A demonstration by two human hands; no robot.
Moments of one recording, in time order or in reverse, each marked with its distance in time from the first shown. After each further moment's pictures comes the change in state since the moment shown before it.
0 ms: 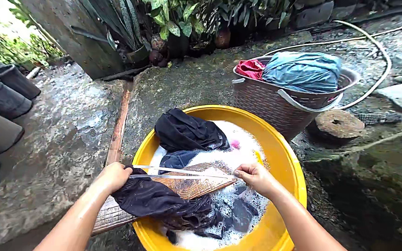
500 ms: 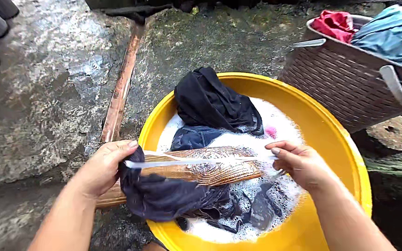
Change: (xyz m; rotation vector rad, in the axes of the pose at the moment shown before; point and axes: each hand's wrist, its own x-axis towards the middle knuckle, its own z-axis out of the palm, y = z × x) left_hand -0.015 -0.071 0.051 -1.236 -0.081 0.470; right_hand 0.036 -0.018 0.032 0.284 0.106 -0.010
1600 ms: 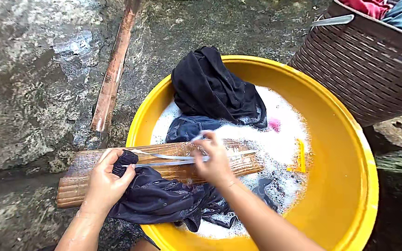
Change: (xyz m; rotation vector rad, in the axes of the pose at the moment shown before) left_hand -0.013 -0.101 0.005 0.659 0.390 0.338; right_hand 0.019 0.043 0.170 -0.602 0.026 -0.592
